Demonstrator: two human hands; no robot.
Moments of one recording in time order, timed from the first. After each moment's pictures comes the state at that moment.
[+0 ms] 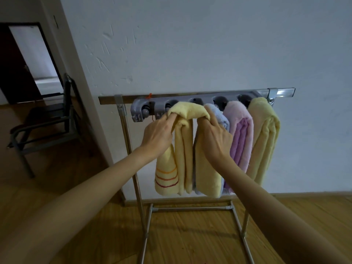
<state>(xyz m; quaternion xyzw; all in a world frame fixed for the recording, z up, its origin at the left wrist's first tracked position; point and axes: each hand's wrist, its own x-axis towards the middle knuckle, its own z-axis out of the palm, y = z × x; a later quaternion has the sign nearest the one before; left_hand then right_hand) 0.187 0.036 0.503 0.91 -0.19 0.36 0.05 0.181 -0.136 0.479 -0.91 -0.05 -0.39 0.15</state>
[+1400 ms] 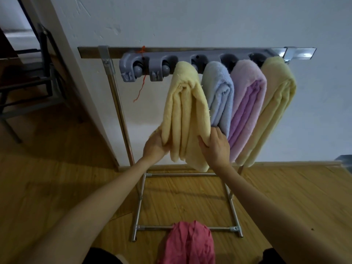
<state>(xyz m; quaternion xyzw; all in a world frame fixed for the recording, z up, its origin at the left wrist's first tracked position) 0.215 0.052 0.325 0.91 -0.08 0.11 0.39 0.182 -0.154 0.336 -0.88 -0.08 -0.38 0.27</state>
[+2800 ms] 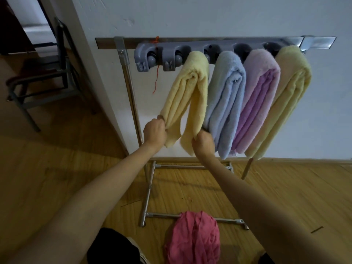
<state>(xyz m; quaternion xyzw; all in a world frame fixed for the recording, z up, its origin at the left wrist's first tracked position) 0.202 0.073 0.352 0.97 -0.01 0.19 0.15 0.194 -0.095 0.308 -0.92 -0.03 -0.19 0.33</state>
